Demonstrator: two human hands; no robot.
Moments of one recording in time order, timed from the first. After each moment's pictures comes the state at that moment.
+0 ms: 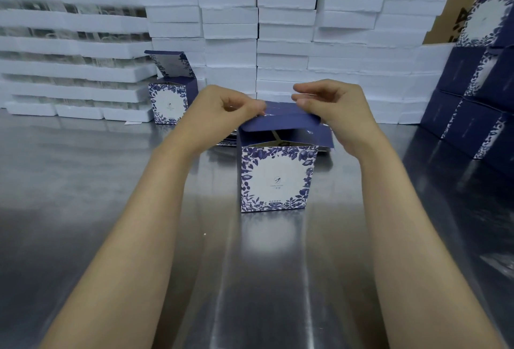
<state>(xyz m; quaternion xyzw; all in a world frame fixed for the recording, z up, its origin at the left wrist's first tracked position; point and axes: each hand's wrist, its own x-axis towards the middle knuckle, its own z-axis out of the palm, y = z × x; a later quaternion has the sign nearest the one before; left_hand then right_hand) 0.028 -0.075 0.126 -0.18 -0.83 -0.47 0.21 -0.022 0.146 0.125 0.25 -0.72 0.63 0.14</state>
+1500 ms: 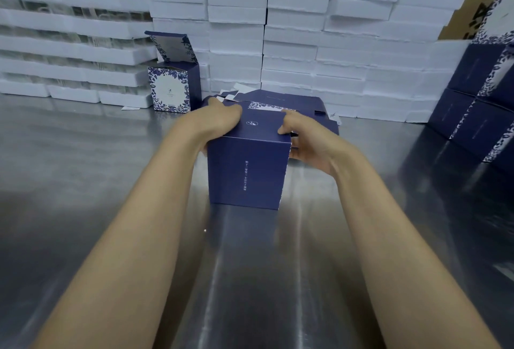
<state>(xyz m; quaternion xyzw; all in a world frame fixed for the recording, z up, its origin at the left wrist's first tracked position) -0.014 -0.090 0.106 0.14 -0.88 -0.45 0.05 -0.038 0.103 0.085 0.17 -0.69 0.67 -0.19</state>
